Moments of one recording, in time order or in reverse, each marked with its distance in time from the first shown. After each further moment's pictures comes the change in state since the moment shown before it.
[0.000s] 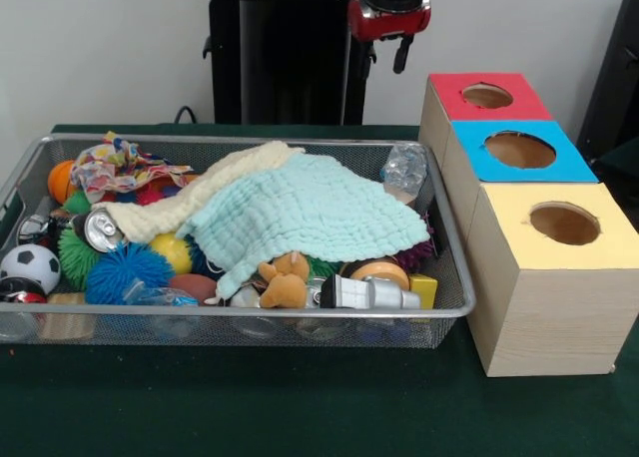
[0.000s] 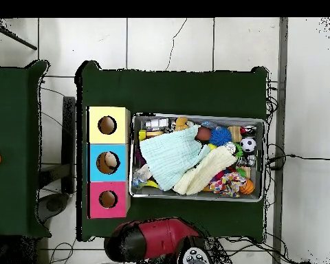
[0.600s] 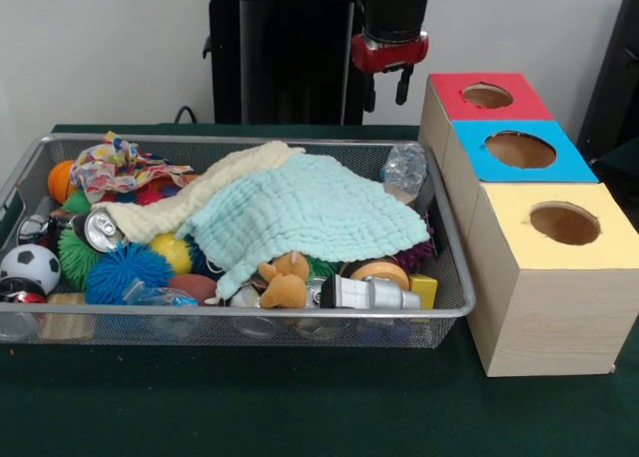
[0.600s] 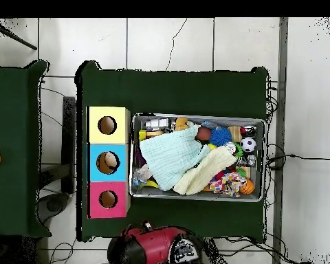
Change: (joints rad) arm 0.059 0.194 -0.071 0.009 -0.076 -0.358 0.000
